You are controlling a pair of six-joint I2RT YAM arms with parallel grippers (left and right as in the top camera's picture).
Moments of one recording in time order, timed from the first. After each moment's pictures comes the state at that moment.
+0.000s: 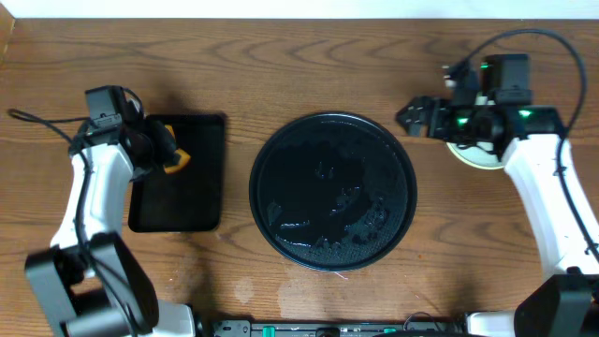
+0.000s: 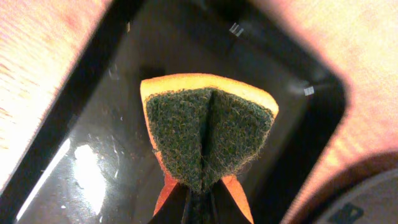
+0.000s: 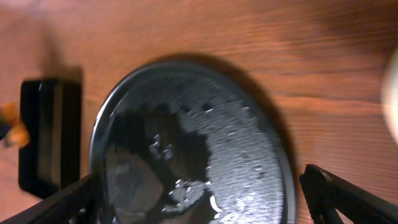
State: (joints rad) left arm 0.28 1.65 1.12 -0.67 0.19 -0.35; right arm 0.07 1.57 1.30 -0.77 -0.45 0.23
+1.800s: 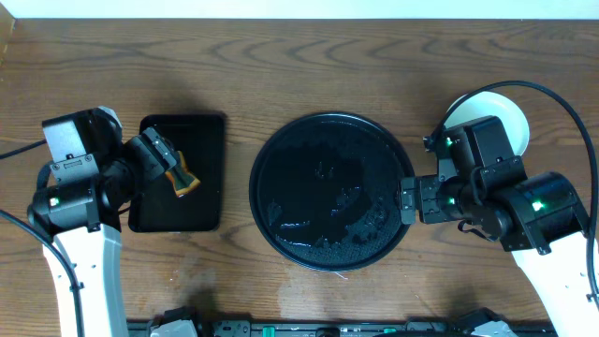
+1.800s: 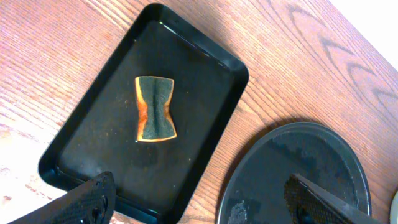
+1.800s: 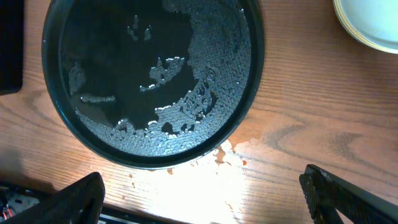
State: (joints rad) left arm 0.28 1.15 1.17 -0.98 0.20 -0.38; right arm 0.38 1.17 1.31 -1.30 -0.07 0.27
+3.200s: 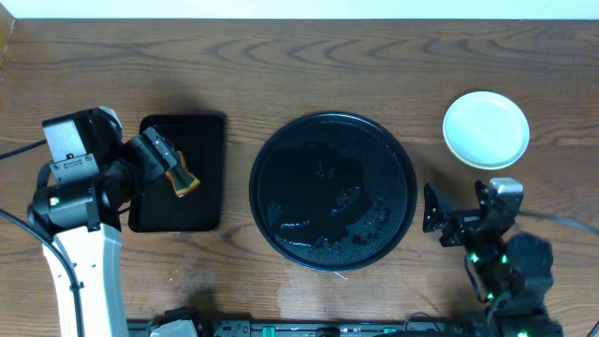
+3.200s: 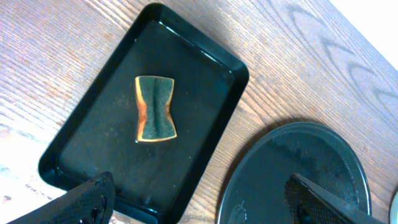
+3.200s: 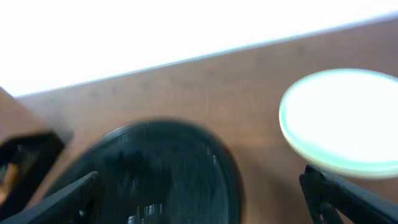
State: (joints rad) left arm 0.28 1.15 1.17 -0.98 0.20 -0.38; right arm 0.09 0.32 0.31 -0.24 -0.15 0.27
